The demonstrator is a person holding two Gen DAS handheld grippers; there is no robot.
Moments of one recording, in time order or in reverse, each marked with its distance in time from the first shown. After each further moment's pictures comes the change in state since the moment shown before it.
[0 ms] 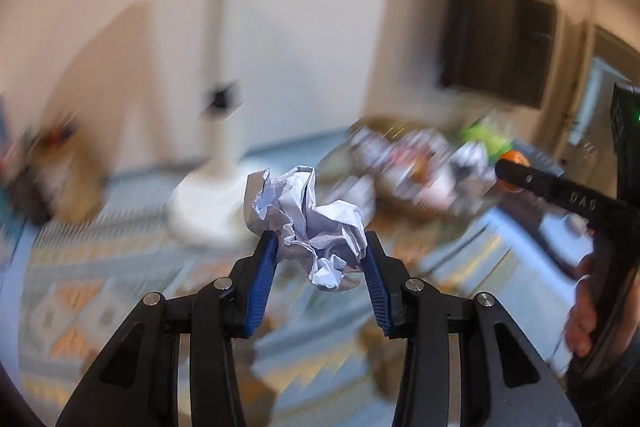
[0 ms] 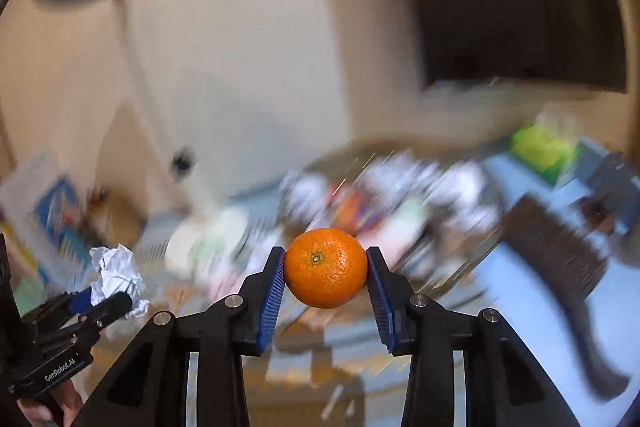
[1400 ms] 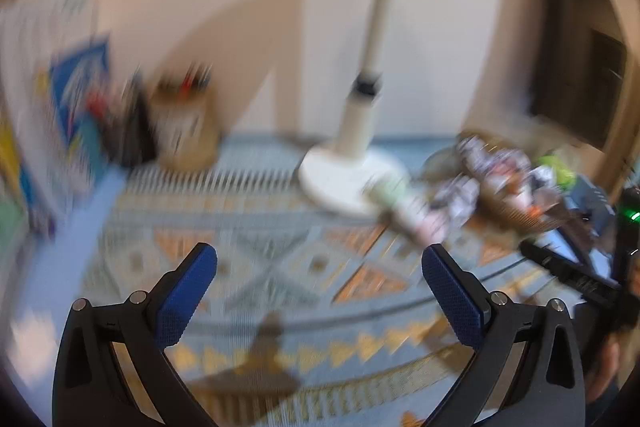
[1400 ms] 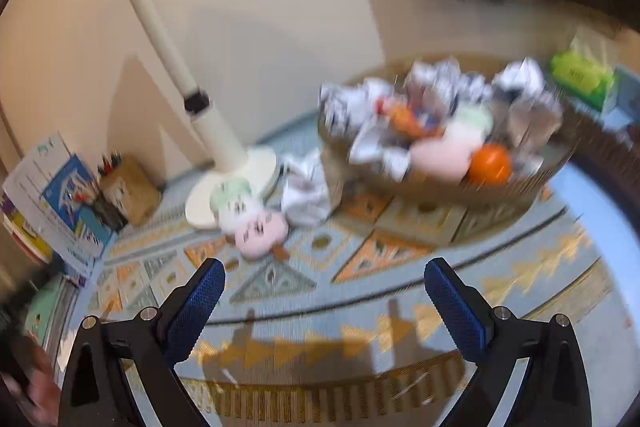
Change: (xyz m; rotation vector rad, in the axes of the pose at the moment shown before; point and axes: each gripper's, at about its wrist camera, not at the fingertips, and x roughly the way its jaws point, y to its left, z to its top) left arm -0.051 0.095 -0.069 -0.242 0.035 0.299; right arm 0.066 0.051 -0.086 0.036 0.220 0.131
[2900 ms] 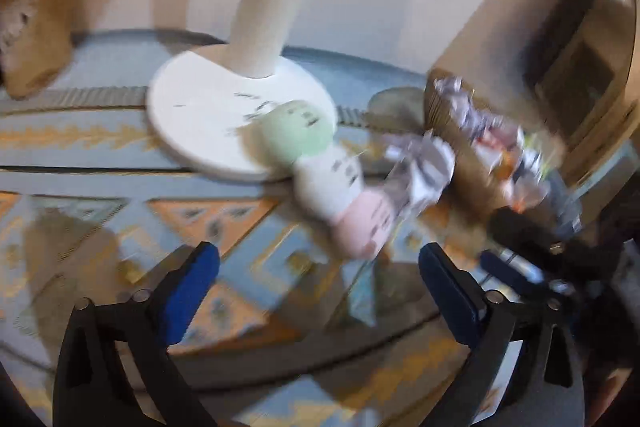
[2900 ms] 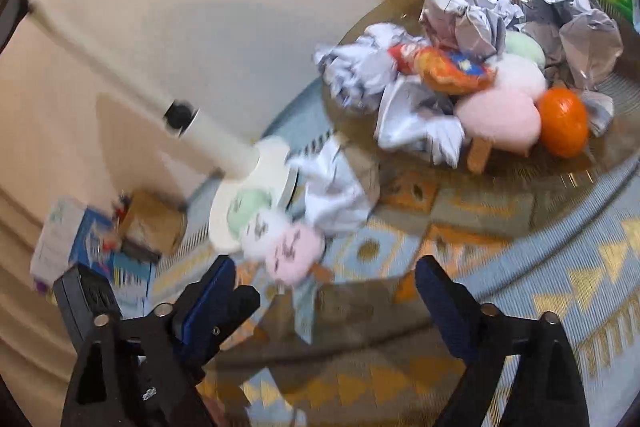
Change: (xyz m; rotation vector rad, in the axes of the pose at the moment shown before) left arm 0.132 -0.063 0.023 -0.134 0.275 -0.314; right arm 0.063 -0.011 0.051 0.304 0.138 0.164
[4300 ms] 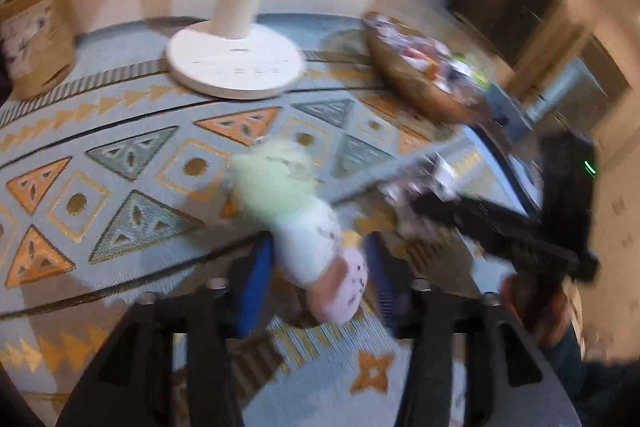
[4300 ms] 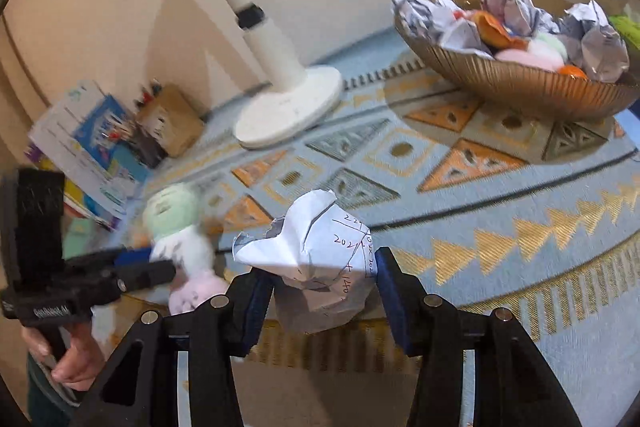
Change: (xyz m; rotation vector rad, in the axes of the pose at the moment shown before) left arm -0.071 0.036 -0.041 0.229 0.158 -0.065; right arm -0.028 0.018 -0.093 -0.338 0.062 -0.023
